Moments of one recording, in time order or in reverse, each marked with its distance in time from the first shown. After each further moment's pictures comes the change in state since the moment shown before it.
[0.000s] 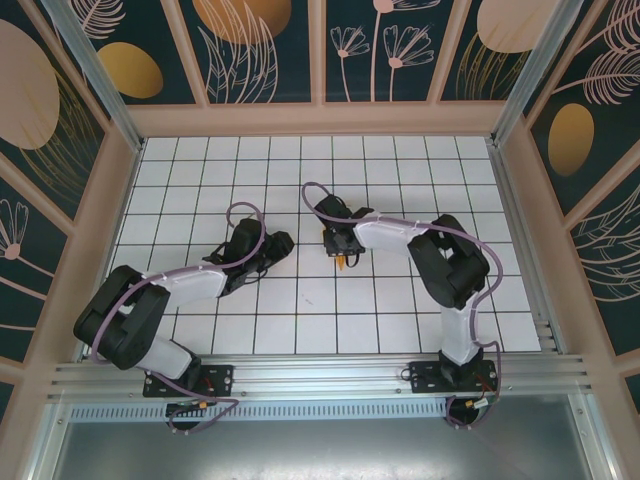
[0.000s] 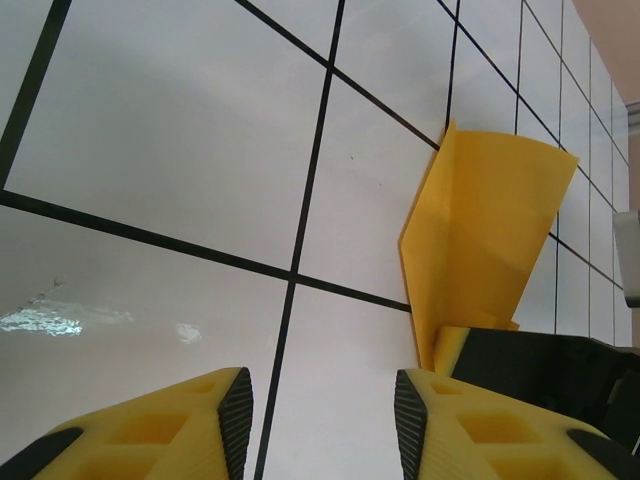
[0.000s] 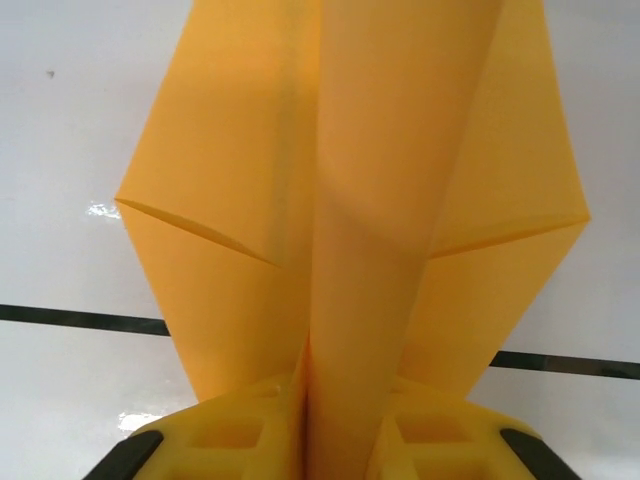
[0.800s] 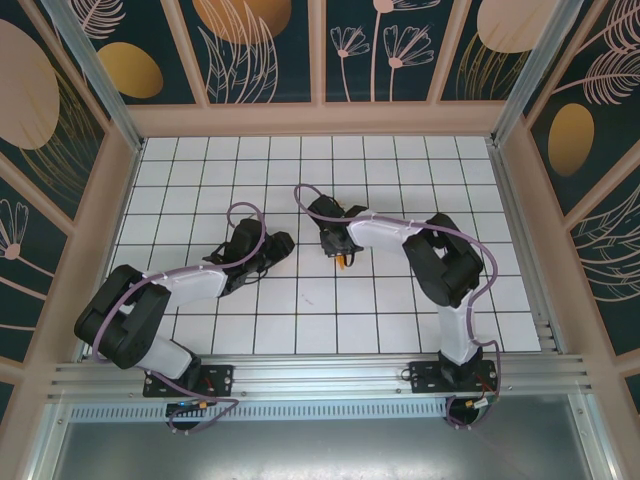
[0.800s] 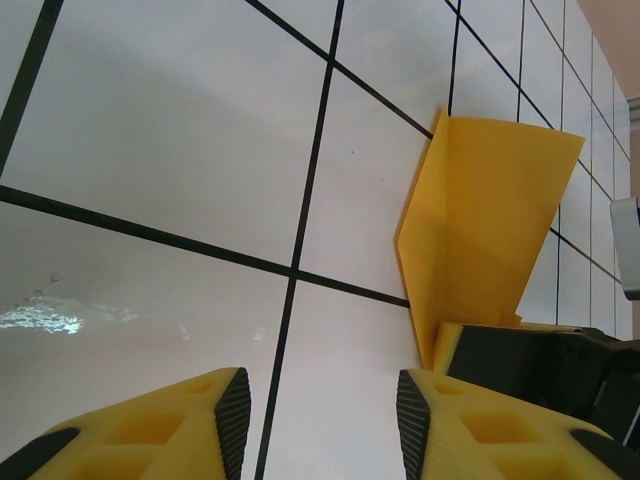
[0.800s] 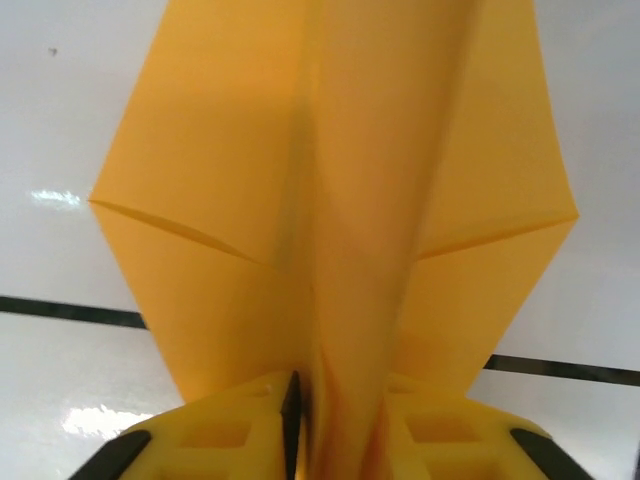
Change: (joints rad) left arm 0.000 0.002 0.000 0.001 0.008 0.005; right arm 0.014 0.019 0.056 -0.080 0.048 -0.051
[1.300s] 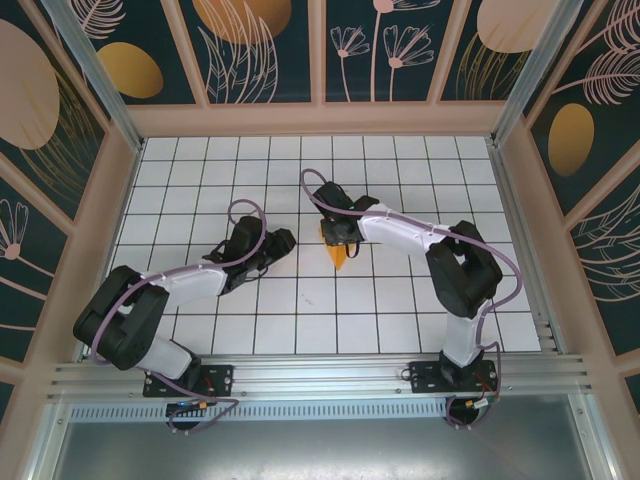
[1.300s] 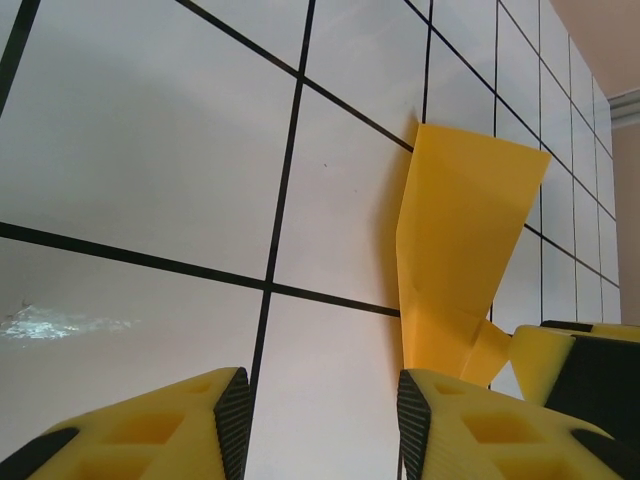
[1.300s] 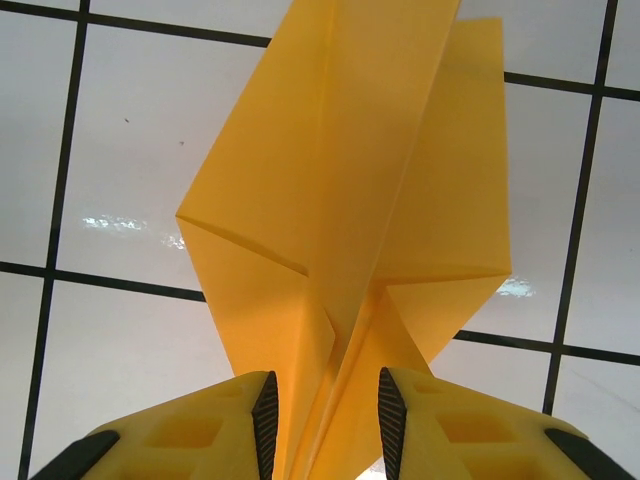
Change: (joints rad) left arm 0.000 -0.007 0.020 -0.001 0.002 0.023; right arm -0.004 -0.122 0.032 -0.056 -0.010 -0.011
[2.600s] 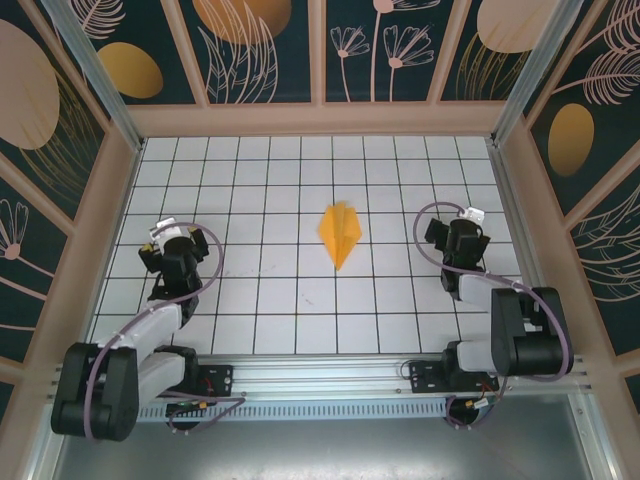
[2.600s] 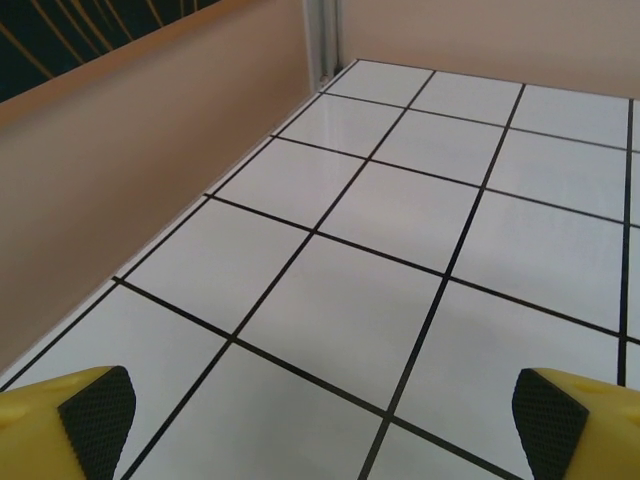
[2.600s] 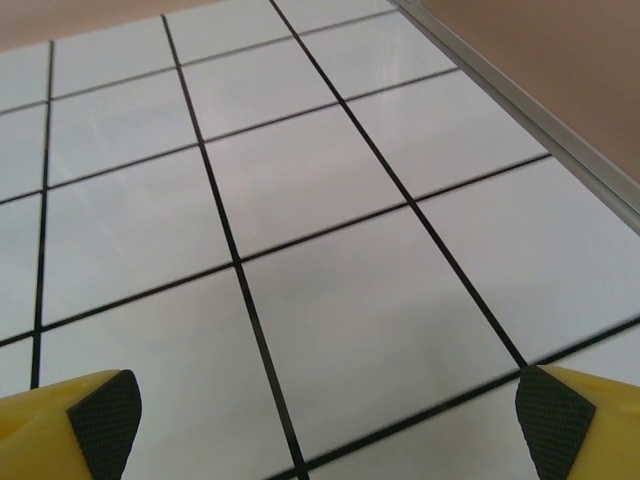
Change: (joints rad) left arm 0.433 -0.374 -0.352 0.225 -0.640 0.813; right arm -0.724 -0.497 -0.990 1.180 0.051 -0.302
